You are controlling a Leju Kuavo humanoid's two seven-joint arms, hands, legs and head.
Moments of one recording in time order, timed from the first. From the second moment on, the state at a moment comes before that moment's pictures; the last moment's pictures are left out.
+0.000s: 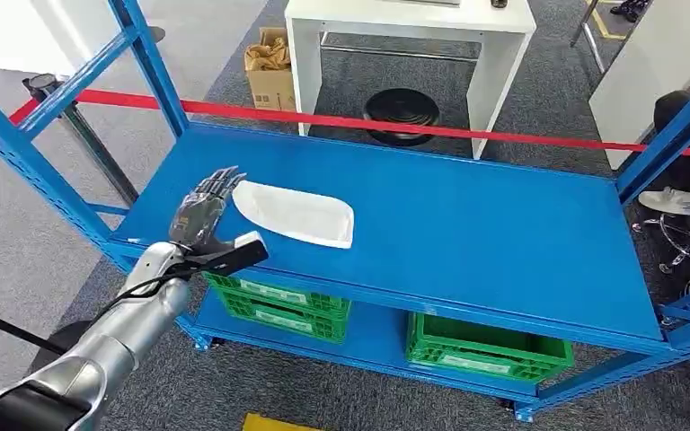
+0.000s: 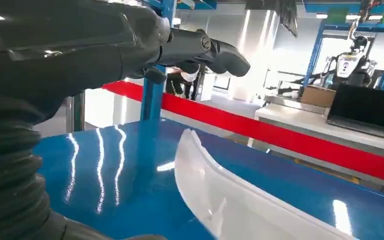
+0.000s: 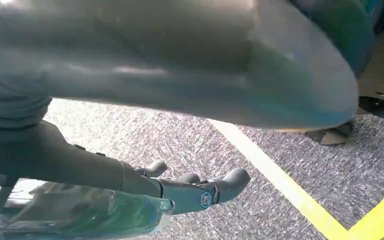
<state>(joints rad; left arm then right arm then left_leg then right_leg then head) -0.75 0.09 -0.47 -0.63 -0.97 0.47 -0.35 -0.03 0.06 -0.72 -0.20 1.28 0.06 -0.20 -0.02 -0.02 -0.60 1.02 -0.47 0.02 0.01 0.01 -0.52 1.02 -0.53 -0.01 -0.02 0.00</state>
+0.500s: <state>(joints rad) -0.79 0.00 -0.50 -0.52 -1.00 0.47 -0.30 -0.03 0.07 -0.72 -0.20 1.28 0.06 -0.20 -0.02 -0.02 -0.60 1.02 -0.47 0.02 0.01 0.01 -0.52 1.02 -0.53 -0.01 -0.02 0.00</state>
